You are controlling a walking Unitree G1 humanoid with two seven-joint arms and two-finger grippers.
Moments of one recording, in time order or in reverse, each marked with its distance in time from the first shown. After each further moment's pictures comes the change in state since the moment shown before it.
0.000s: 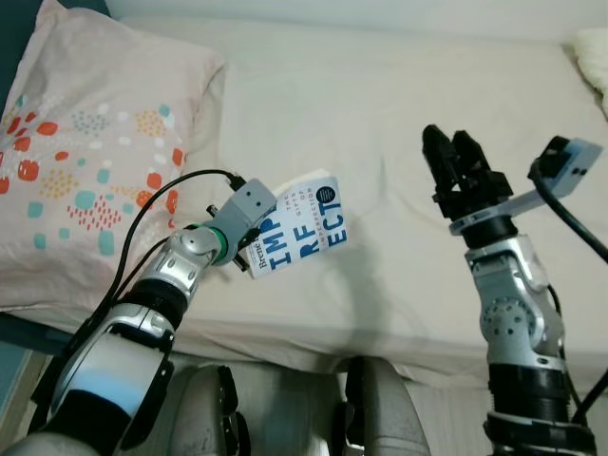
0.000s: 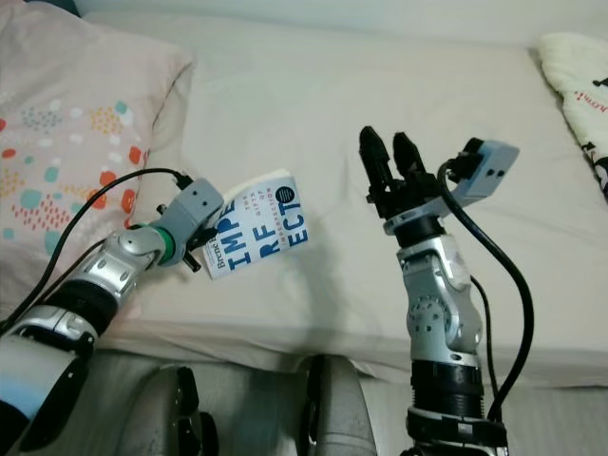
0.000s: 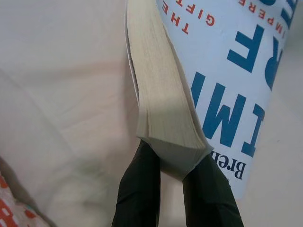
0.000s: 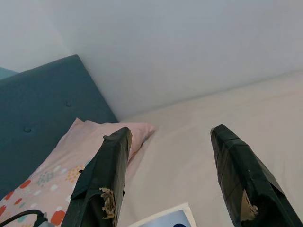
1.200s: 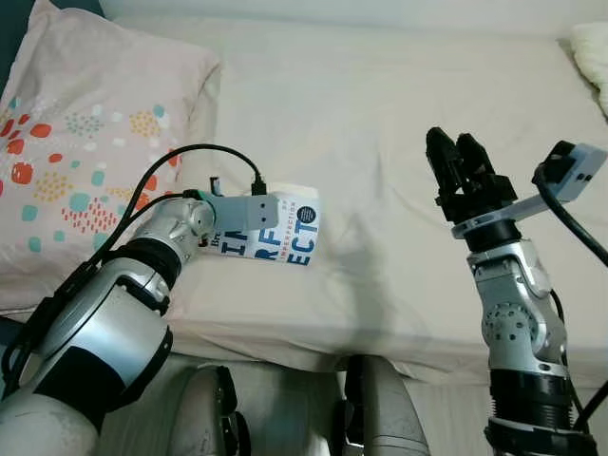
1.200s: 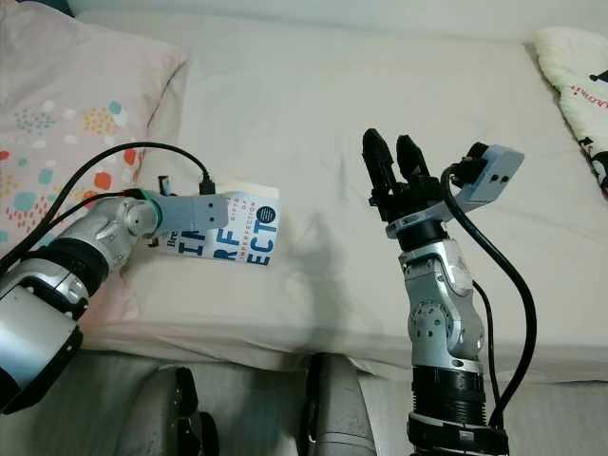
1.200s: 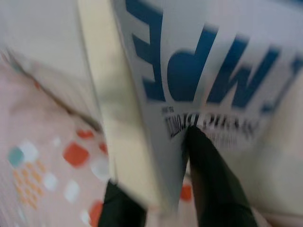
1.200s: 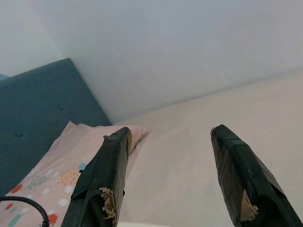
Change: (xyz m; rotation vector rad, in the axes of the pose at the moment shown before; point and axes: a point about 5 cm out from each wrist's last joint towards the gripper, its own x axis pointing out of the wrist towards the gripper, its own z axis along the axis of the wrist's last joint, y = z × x) left arm -0.008 0.037 0.007 0.704 0.229 0.156; right arm -0.006 -0.002 0.004 -0.013 -0.015 -0.022
